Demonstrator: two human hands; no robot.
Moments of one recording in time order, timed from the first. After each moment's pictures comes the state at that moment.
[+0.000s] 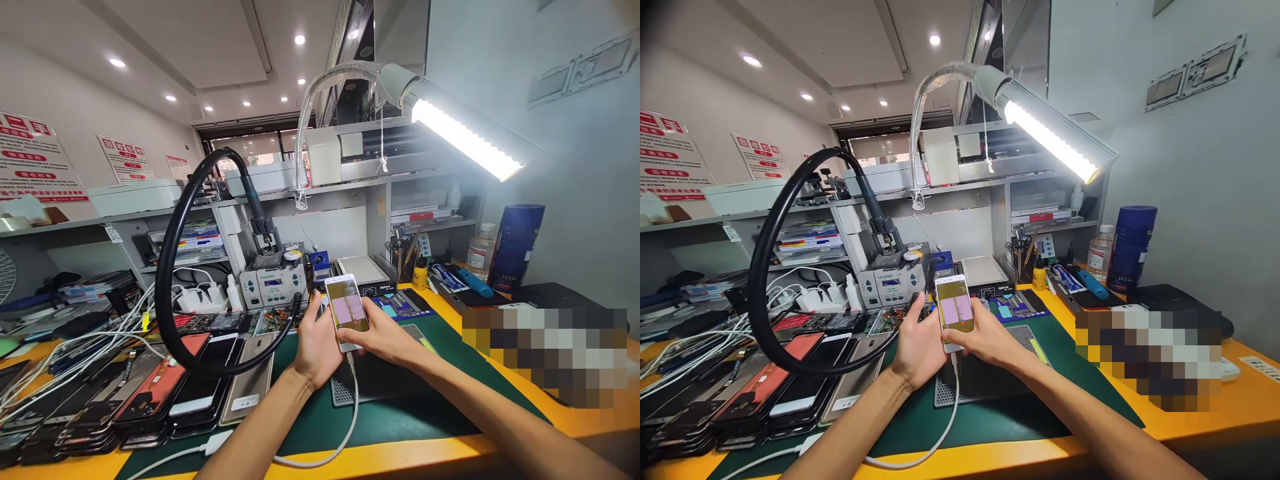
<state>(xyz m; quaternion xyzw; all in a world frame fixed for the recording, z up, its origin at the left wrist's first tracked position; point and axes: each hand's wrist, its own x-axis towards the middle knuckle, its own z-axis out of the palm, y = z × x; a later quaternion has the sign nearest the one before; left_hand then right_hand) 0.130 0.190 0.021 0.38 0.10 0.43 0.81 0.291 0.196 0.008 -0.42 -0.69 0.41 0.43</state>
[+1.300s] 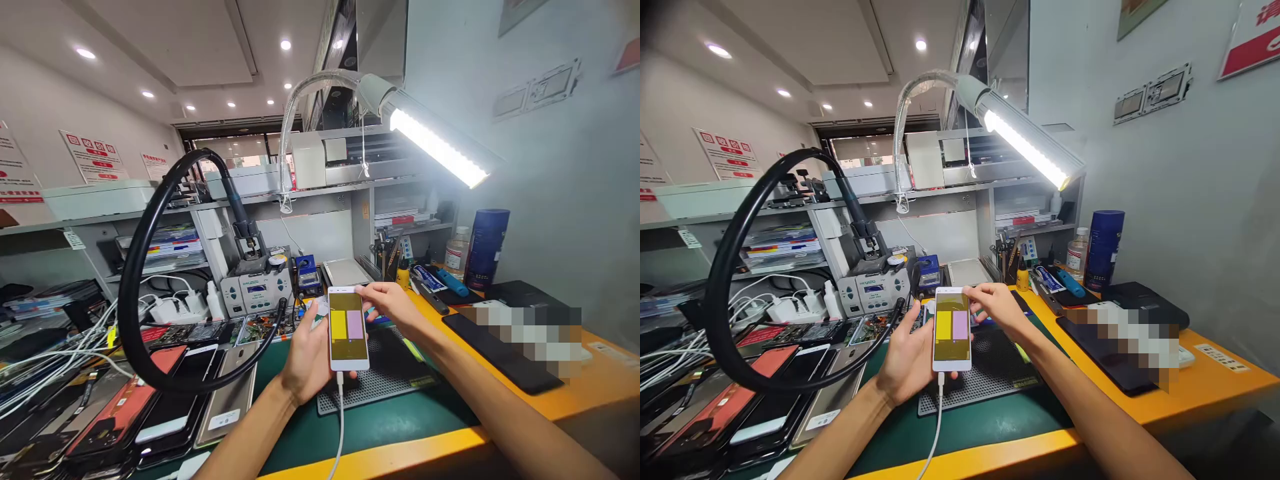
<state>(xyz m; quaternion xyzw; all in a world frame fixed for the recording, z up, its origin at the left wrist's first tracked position) 0.133 0.185 0.021 0.42 0.10 0.35 0.83 0.335 0.217 0.041 -0.44 -0.57 0.44 0.54</state>
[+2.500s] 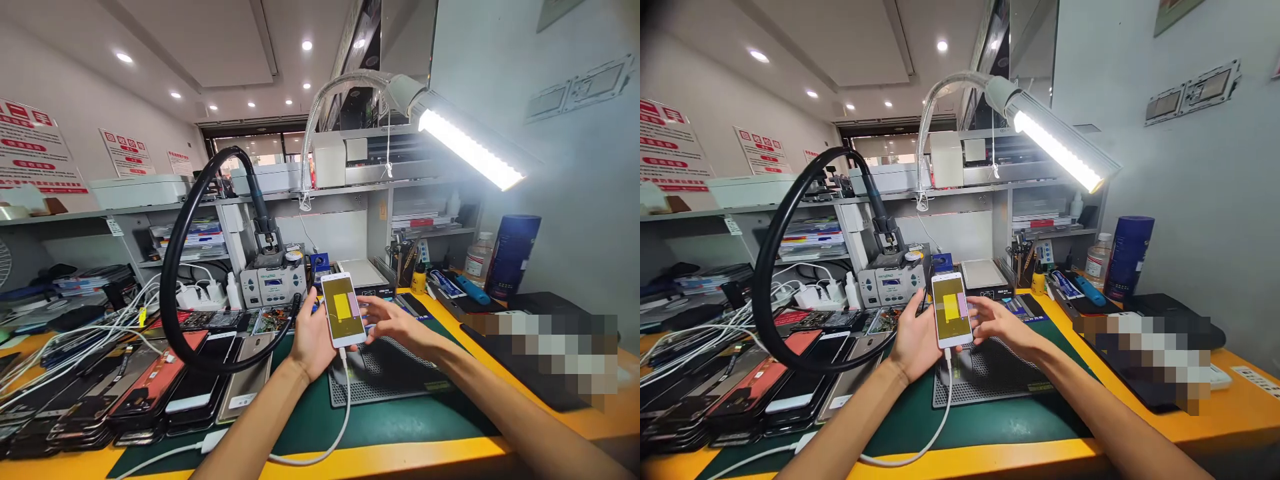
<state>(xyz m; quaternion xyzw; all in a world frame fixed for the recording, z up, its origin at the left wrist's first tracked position) 0.123 0.197 0.030 0.36 0.13 0.44 0.81 0.324 0.200 0.025 -0.31 -0.61 0.59 0.43</state>
